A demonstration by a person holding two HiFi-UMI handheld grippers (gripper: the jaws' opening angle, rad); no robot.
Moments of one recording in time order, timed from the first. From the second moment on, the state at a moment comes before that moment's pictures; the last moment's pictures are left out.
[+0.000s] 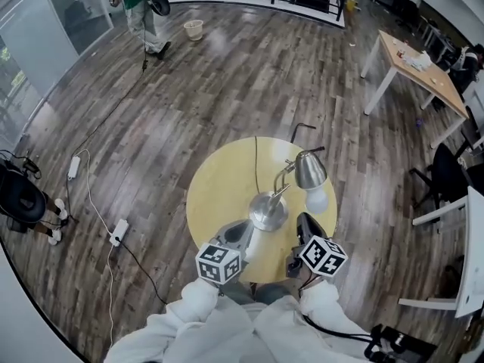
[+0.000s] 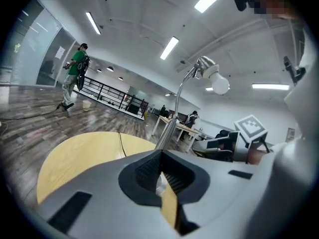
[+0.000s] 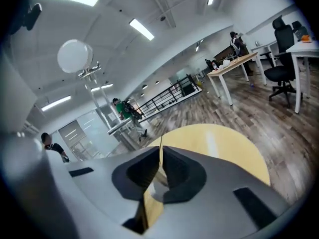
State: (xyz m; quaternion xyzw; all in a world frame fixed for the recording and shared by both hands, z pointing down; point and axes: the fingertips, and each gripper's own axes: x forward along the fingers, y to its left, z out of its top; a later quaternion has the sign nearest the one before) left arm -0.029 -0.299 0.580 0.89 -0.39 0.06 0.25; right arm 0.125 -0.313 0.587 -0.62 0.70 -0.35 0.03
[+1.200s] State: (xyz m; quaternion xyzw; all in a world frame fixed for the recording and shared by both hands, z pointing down) left arm 0.012 -0.145 0.551 0.84 -0.48 0.07 0.23; right arm 0.123 -0.140 0.551 -0.52 0.81 -0.28 0.01
